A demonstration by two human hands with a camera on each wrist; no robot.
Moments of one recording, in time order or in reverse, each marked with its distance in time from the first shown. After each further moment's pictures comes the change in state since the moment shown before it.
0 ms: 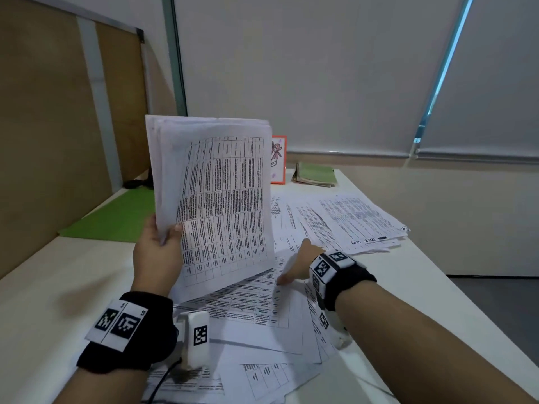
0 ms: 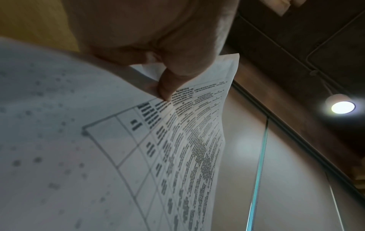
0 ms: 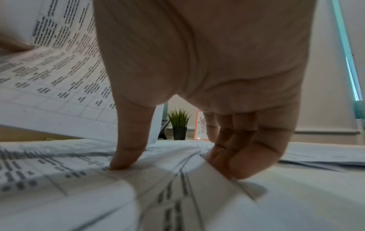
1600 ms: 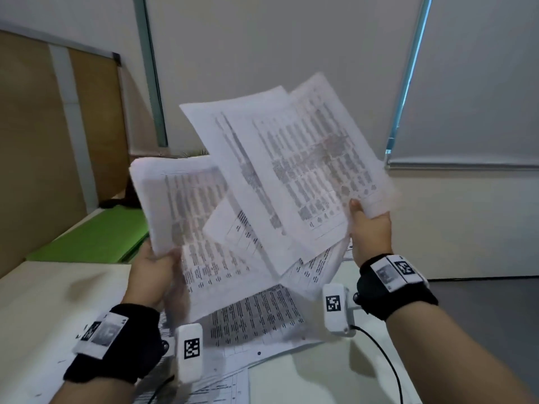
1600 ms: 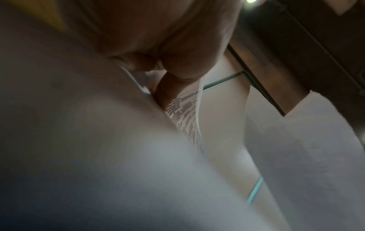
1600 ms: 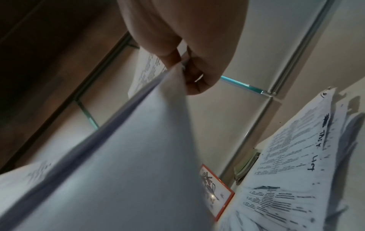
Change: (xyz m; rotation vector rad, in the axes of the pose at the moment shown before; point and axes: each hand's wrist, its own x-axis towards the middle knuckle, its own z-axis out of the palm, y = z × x) left_hand -0.011 0.007 0.033 -0.200 -0.134 -0.216; right_hand -0.033 0.090 -0.088 1.548 0.840 -0.218
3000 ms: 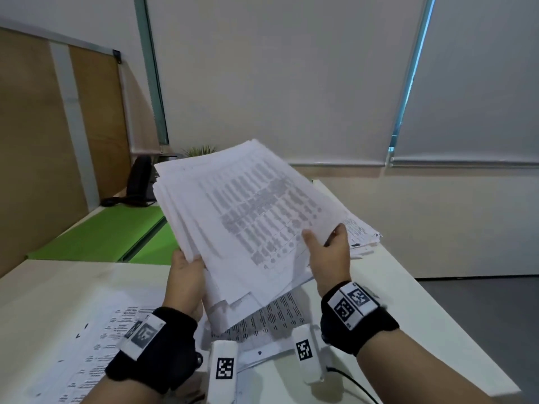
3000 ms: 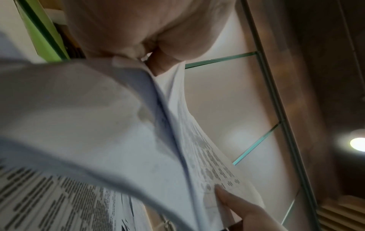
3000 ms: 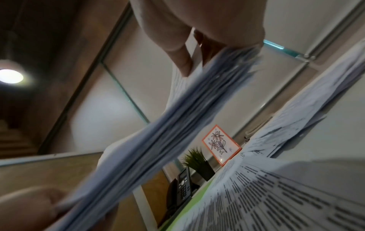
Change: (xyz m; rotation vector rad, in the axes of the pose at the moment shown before) left_hand -0.033 -0.006 0.040 -0.139 -0.088 -0.103; right_hand -0.057 0.045 0.023 -0.147 -0.195 0.009
